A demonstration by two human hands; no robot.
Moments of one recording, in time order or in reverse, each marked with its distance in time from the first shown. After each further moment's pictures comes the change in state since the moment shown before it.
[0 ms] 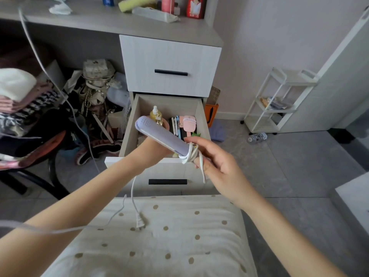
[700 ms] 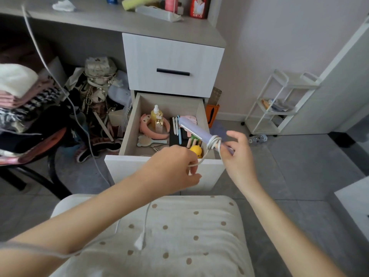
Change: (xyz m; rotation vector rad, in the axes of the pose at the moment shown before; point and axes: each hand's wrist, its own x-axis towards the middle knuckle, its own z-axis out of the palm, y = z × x) left_hand -0.042 0.046 0.023 0.589 0.002 0.302; right_hand 0.019 0.045 -0.032 -0.356 0.501 0.293
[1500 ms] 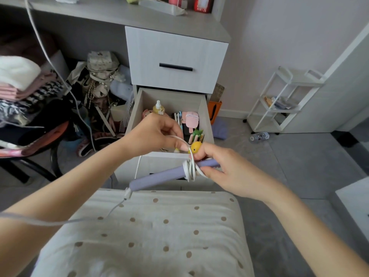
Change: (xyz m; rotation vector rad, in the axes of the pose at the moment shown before) left_hand 0.016 -0.051 -0.022 -0.782 0.055 -0.034; right_hand -0.029 -0.059 -0.025 -0.240 -0.752 -0.350
